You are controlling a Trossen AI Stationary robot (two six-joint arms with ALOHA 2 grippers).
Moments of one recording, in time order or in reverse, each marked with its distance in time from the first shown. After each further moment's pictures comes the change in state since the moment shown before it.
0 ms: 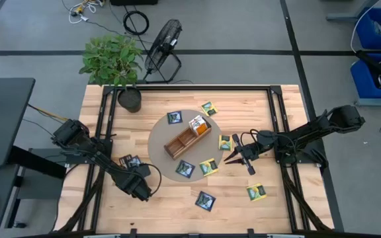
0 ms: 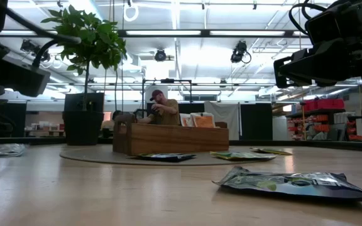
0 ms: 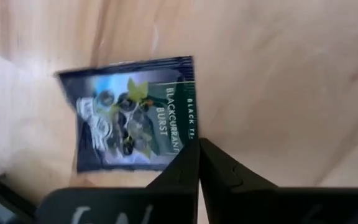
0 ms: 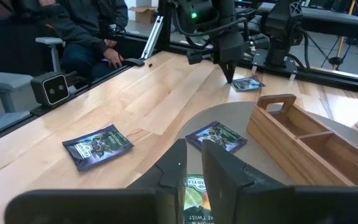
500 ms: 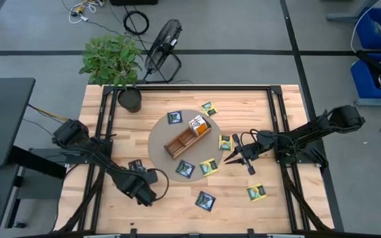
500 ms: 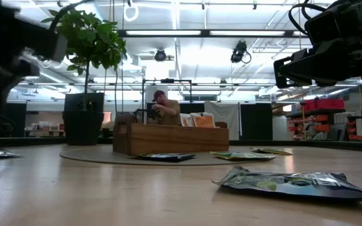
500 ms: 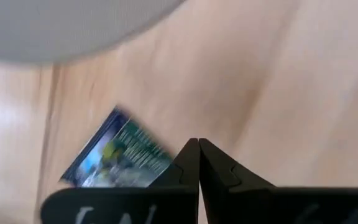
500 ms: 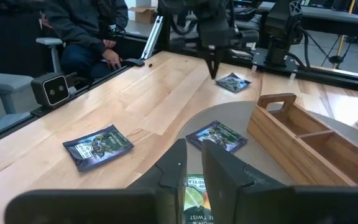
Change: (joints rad) left arm -0.001 -0.002 0.137 0.069 -0.037 0.106; right arm 0.000 0.000 0.000 0.000 0.000 0.008
